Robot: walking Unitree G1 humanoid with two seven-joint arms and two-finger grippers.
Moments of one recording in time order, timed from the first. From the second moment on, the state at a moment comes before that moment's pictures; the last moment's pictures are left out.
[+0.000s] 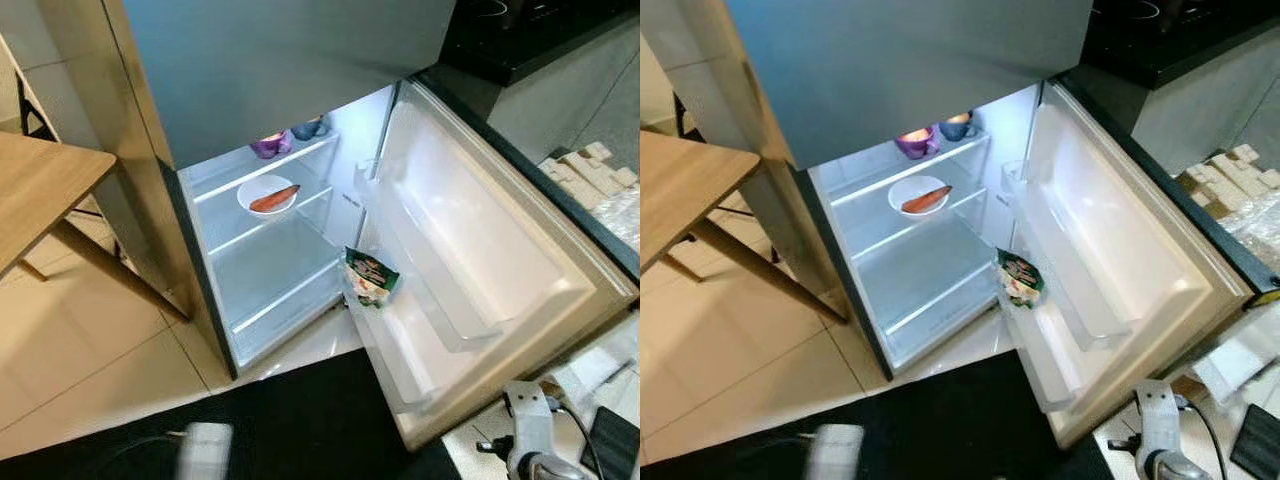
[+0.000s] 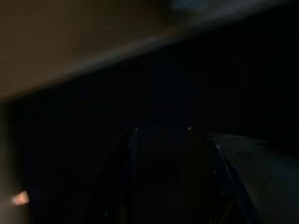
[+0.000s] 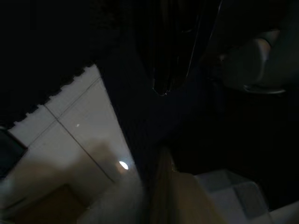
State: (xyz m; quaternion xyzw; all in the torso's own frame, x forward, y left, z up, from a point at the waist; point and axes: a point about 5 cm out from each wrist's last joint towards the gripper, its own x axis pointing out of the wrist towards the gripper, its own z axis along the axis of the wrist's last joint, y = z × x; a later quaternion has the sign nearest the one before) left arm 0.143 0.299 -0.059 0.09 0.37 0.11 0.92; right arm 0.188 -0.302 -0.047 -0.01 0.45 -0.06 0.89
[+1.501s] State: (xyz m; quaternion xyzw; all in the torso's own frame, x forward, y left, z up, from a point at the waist) left arm 0.171 0.220 -0.070 -0.02 0.34 0.01 0.94; right arm 0.202 -0.192 -0.068 0.03 0.38 0.06 0.92
